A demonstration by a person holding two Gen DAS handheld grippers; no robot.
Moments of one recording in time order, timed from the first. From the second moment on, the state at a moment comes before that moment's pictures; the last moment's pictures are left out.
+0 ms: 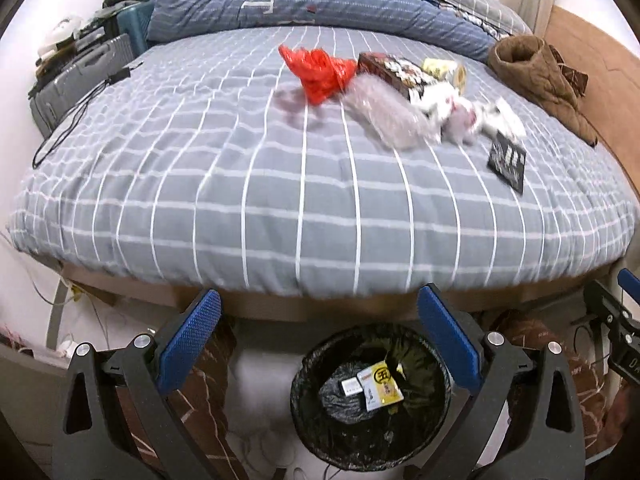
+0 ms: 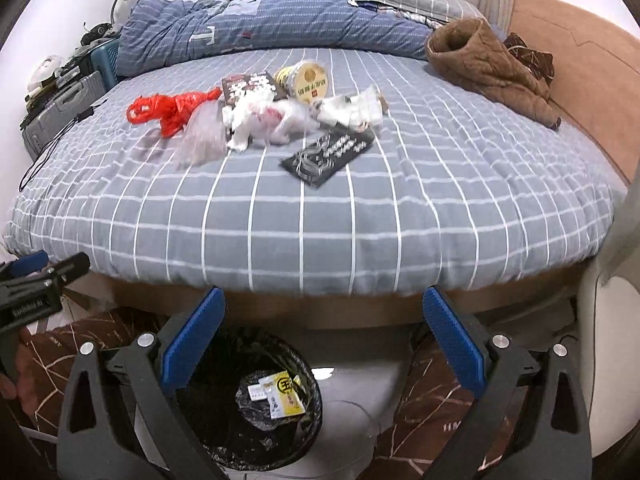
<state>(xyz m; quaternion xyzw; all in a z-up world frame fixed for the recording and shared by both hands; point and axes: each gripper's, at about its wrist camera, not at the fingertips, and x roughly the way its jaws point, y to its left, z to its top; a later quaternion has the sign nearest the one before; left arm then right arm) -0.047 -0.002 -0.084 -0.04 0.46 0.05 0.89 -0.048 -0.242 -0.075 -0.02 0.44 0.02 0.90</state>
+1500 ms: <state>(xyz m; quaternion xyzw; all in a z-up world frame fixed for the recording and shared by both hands) 0.272 0.050 -0.080 -0.02 0.49 0.02 0.87 0.202 -0.202 -0.097 -0.01 0.44 0.11 0.89</state>
